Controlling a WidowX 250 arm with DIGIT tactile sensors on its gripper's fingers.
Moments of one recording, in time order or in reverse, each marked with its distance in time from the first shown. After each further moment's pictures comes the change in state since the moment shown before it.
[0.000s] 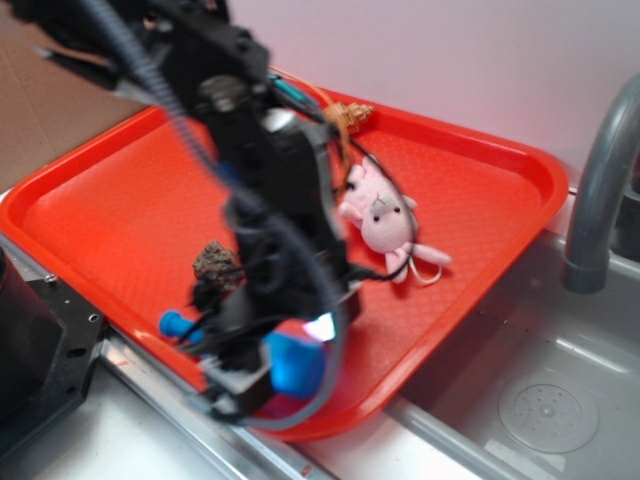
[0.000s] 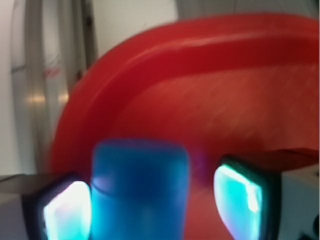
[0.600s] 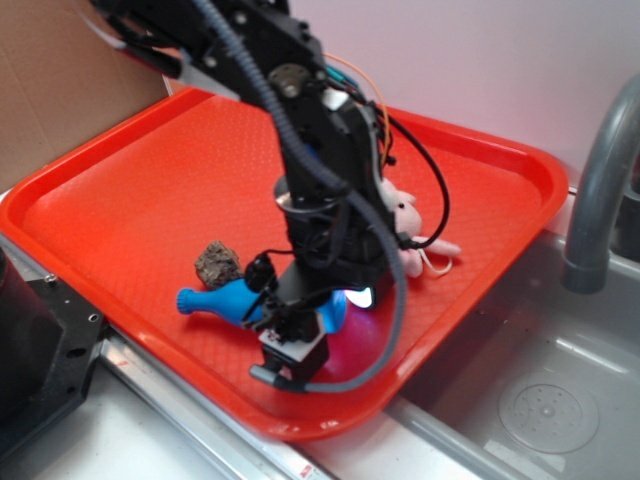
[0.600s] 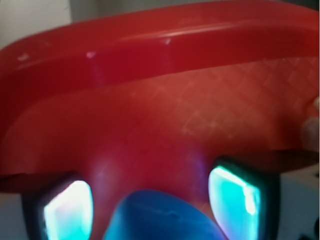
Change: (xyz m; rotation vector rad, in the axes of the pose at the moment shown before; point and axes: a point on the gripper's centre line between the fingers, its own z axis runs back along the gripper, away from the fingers) arm -0.004 0.027 -0.009 -0.008 0.033 0.094
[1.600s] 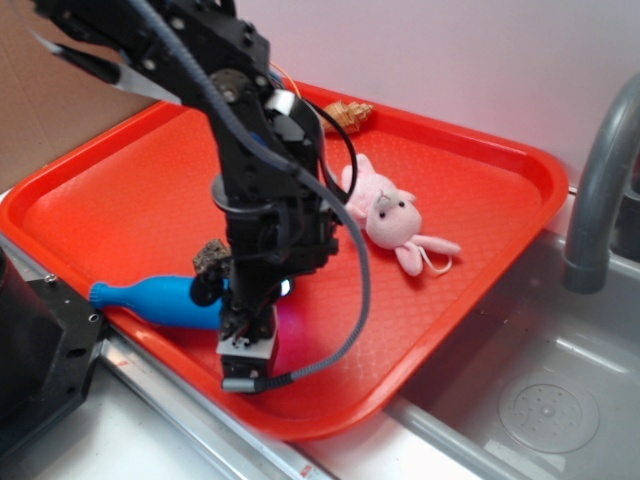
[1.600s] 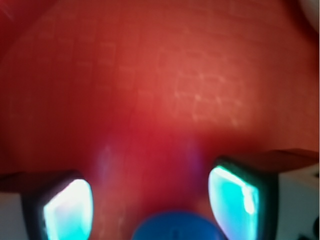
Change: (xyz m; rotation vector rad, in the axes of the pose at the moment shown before) arm -0.028 -0.016 0.018 0.080 0.045 0.465
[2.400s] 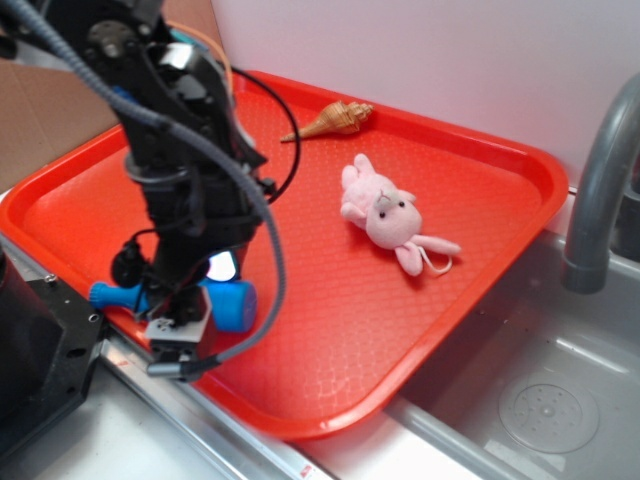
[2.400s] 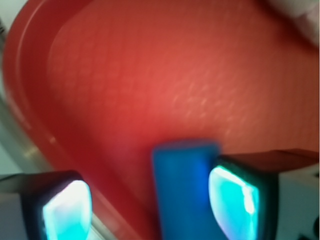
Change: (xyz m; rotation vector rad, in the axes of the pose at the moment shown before) arm -0.030 -0.011 0.020 -0.043 -0.081 -0.020
